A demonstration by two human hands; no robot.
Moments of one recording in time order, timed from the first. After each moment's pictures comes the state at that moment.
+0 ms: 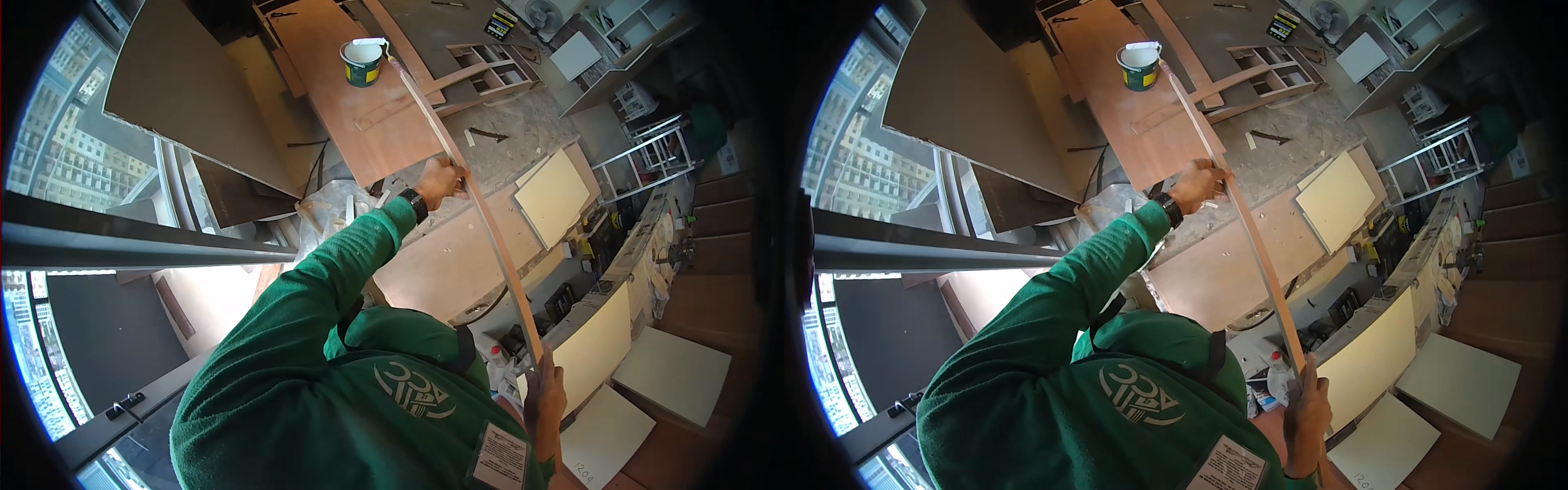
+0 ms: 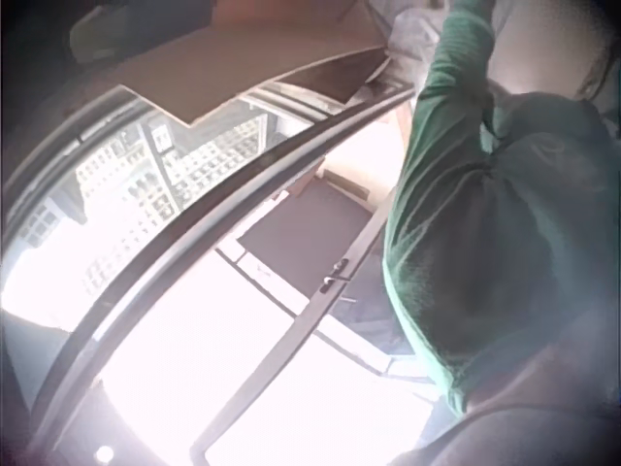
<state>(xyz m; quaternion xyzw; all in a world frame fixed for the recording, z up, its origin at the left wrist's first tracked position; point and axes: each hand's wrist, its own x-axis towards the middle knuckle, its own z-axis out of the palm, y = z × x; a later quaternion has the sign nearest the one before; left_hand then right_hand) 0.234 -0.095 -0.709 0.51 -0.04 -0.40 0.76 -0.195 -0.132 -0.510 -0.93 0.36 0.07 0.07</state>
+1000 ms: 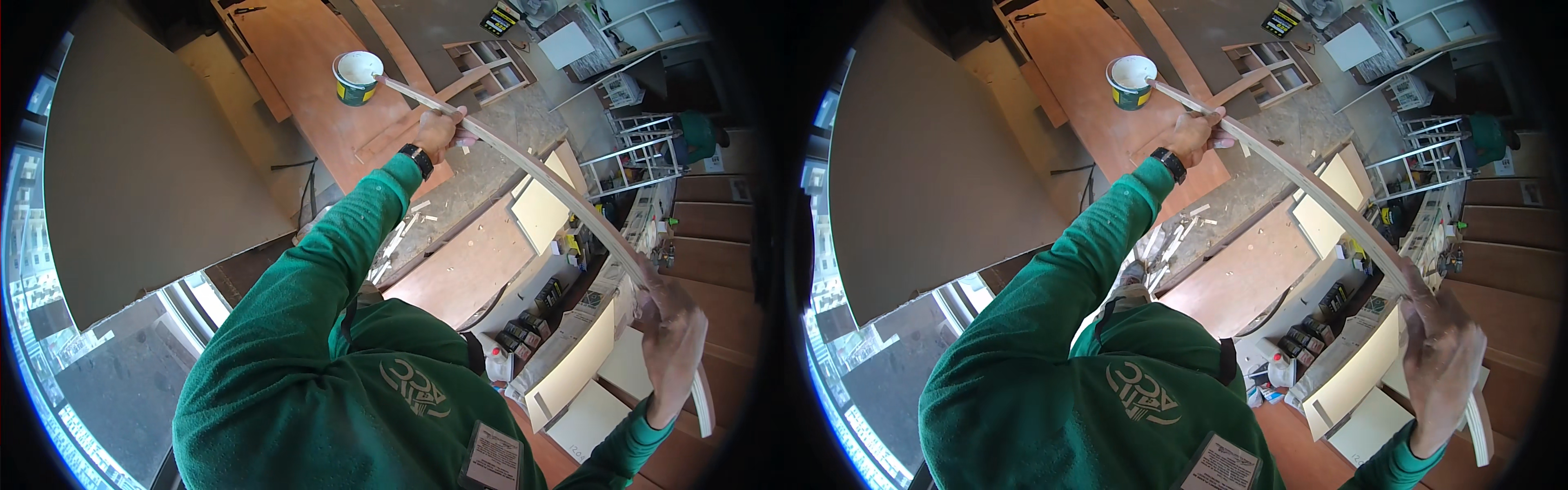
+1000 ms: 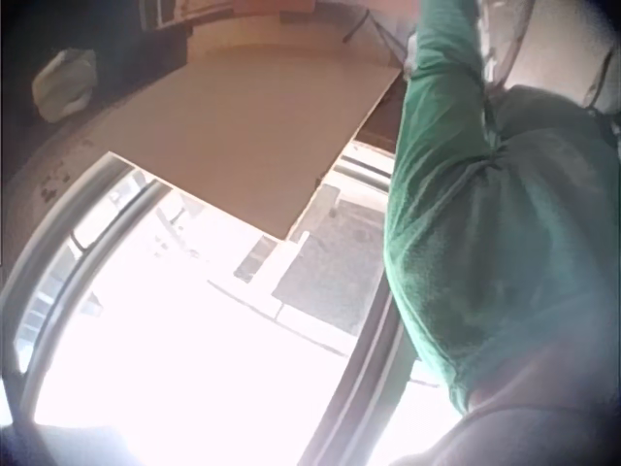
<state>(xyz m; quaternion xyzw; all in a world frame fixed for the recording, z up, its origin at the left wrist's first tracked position) 0.577 -0.100 -0.700 0.41 0.02 -0.41 0.82 0.267 -0.112 -0.307 -0.96 0.21 0.07 -0.18</state>
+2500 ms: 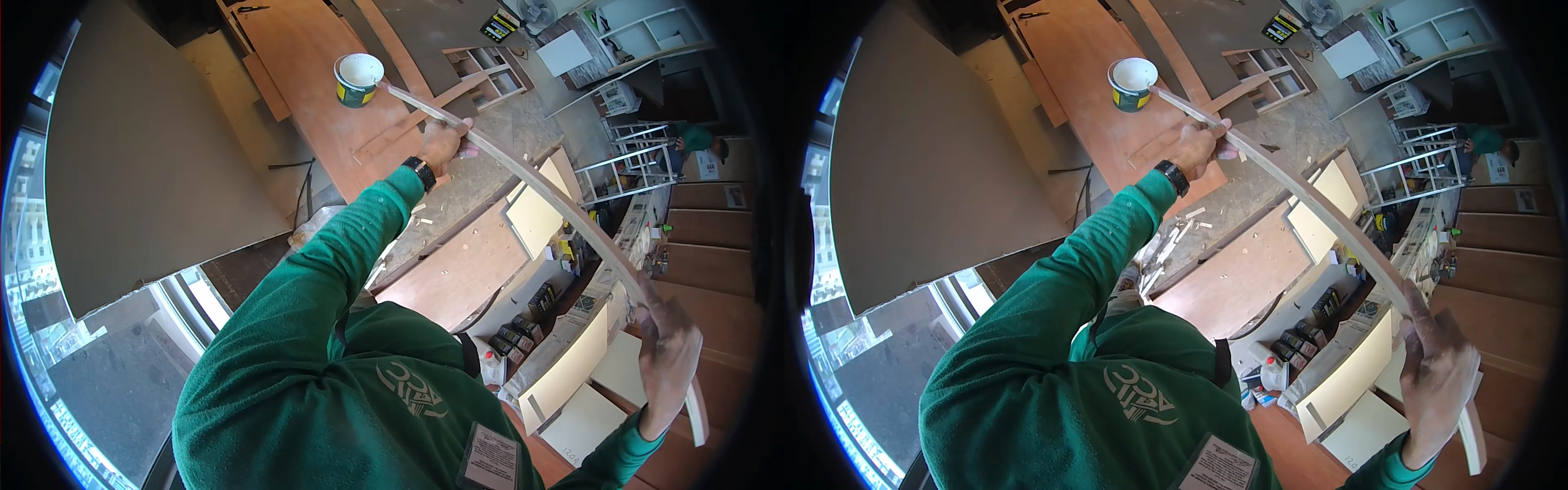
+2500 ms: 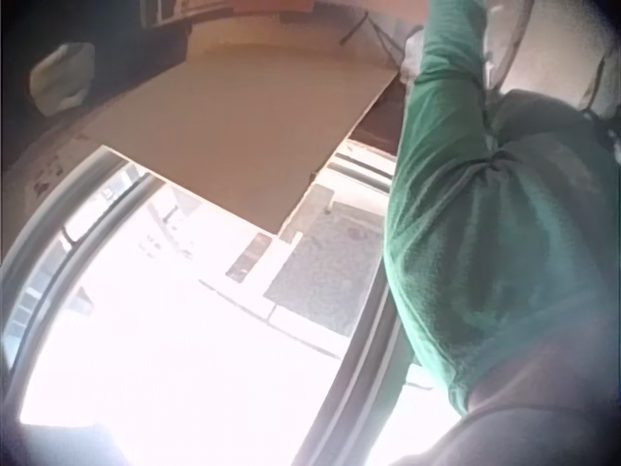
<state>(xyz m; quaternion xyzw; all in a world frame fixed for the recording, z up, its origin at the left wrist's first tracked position) 0.550 -0.095 -0.690 0.41 0.01 -0.39 0.83 0.246 -0.101 -0.295 -0.95 0.20 0.08 -0.21</state>
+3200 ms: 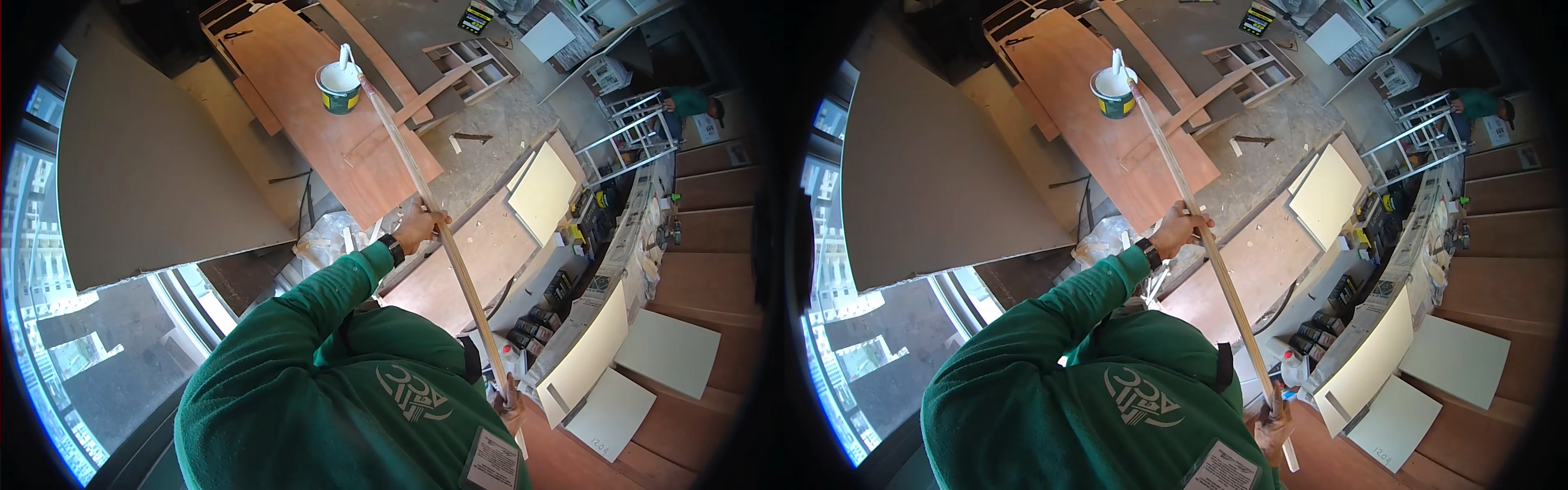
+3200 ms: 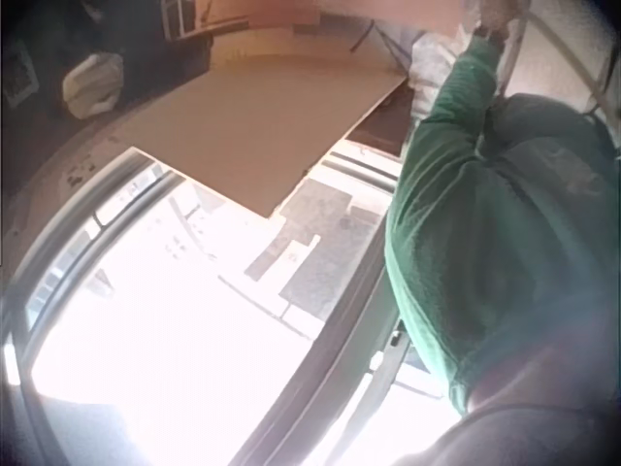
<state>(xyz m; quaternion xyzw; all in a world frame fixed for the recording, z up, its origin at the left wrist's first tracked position) 0.377 -0.038 -0.758 0.48 0.00 -0.52 0.71 -0.108 -0.031 -0.619 -0.90 0.40 -0.07 0.16</state>
